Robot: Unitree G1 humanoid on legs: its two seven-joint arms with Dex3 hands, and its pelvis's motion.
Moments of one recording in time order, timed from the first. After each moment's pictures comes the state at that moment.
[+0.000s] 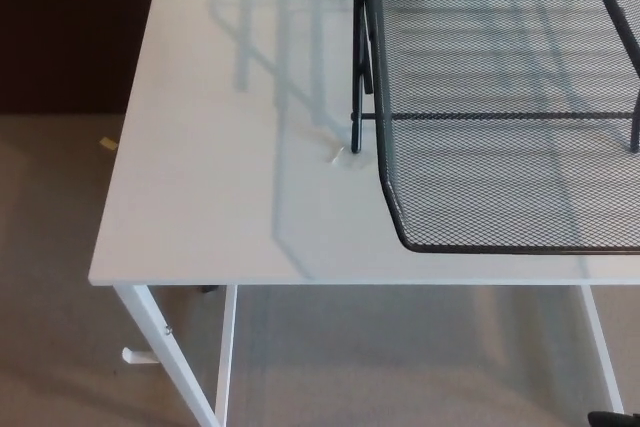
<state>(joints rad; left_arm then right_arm) 0.12 0.52 0.23 1.17 -0.03 -0.42 -0.22 0.03 -0.35 -0.04 0.98 -0.04 -0.28 0.12</state>
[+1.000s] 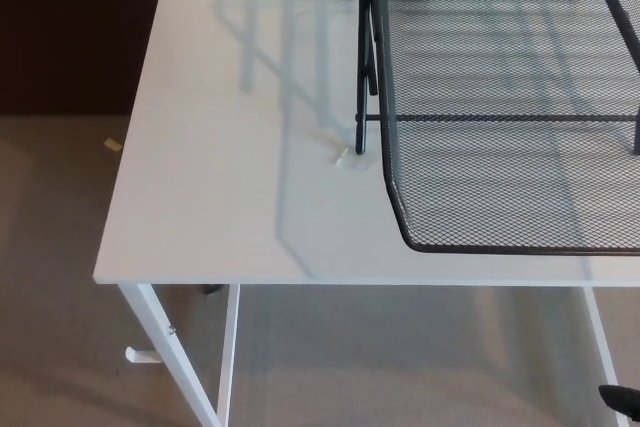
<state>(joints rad) 0.09 0.52 0.22 1.15 -0.03 -0.42 -0.22 0.45 -0.40 -0.07 0.24 -0.05 -0.23 0.16</state>
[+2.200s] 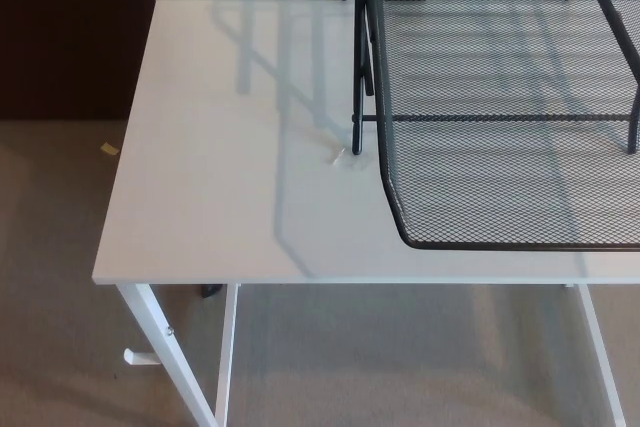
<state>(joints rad) 0.03 0.52 0.22 1.15 -0.02 -0.42 -0.22 0.68 -0.02 -0.34 -0.27 -0.12 -0.75 0.10</state>
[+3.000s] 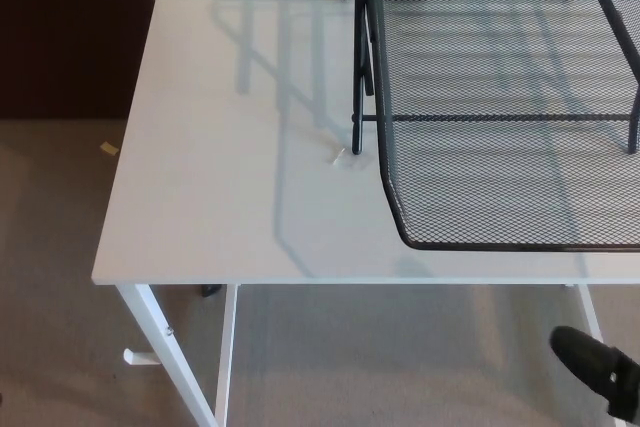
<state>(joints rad) 0.00 0.53 0.22 1.15 -0.02 -0.41 -0.22 0.37 0.02 -0.32 -0.35 -0.49 -0.83 0.00</state>
